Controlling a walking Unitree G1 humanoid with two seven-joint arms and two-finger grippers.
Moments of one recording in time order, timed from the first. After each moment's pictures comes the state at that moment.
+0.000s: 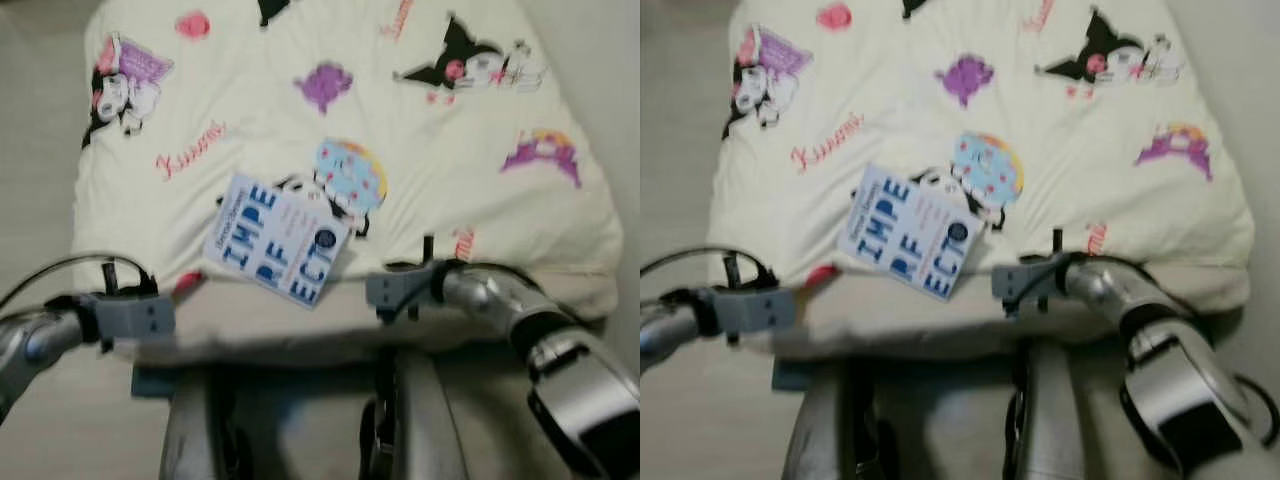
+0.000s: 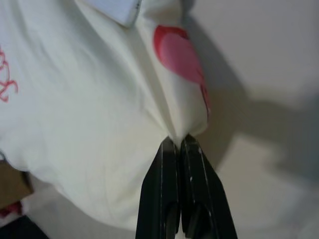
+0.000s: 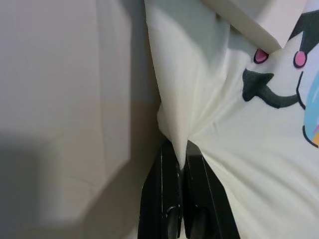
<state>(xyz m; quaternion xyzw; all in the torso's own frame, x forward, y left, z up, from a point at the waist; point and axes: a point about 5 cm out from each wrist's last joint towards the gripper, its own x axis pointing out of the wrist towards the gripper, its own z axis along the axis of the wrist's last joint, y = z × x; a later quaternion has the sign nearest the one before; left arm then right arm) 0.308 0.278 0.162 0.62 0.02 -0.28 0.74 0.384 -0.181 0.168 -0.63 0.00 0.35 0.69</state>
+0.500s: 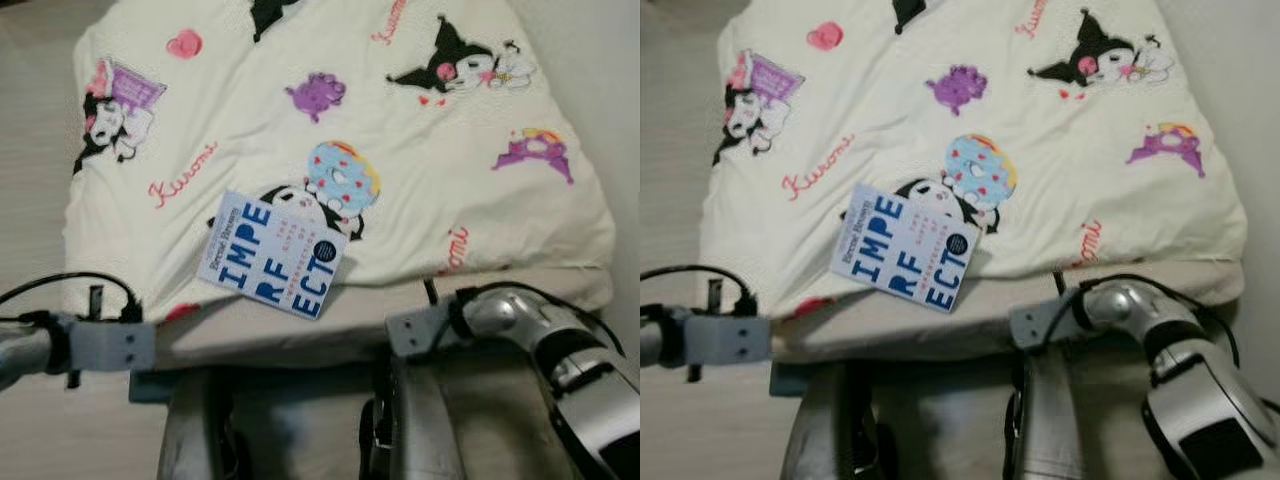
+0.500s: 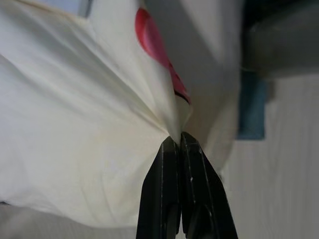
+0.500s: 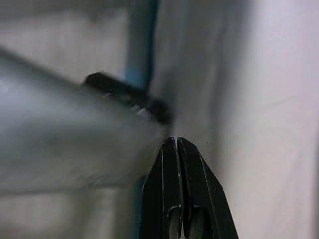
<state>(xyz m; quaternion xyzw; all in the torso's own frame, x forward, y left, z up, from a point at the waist) 0.264 0.291 0.163 0.62 0.13 -0.38 0.68 0.348 -0.209 0.137 -0.58 0.12 0.53 0.60</state>
